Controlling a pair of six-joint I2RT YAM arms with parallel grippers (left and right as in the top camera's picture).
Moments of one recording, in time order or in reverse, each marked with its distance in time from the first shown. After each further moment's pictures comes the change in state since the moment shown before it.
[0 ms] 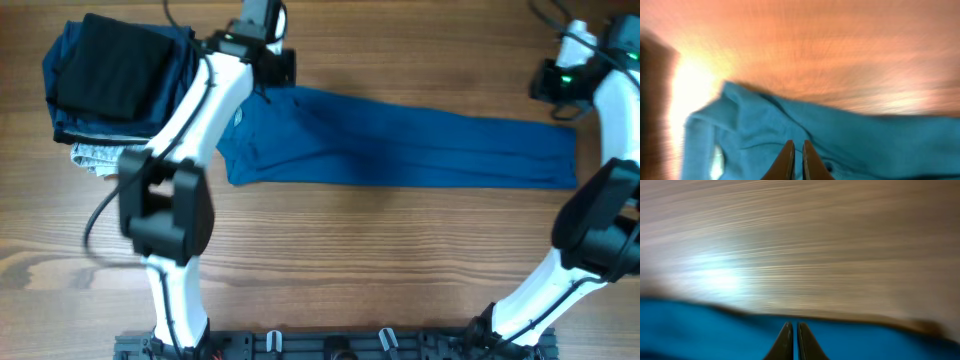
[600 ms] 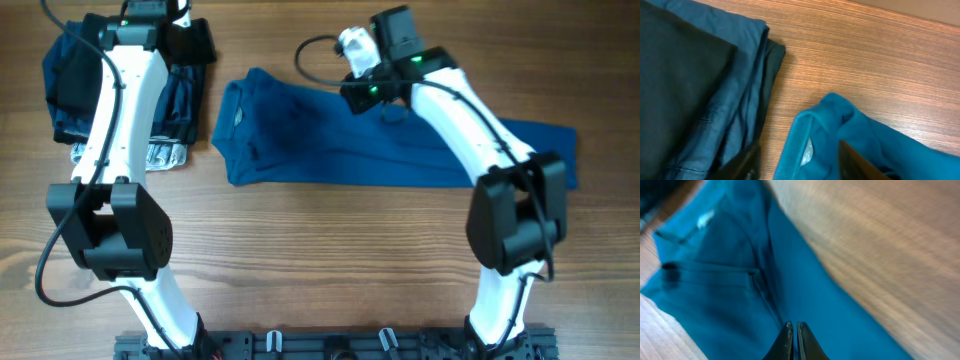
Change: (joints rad) left arm 0.262 -0.089 0.028 -0.096 -0.008 -0.011; right arm 0.674 0.058 -0.010 0.155 0.005 -0.029
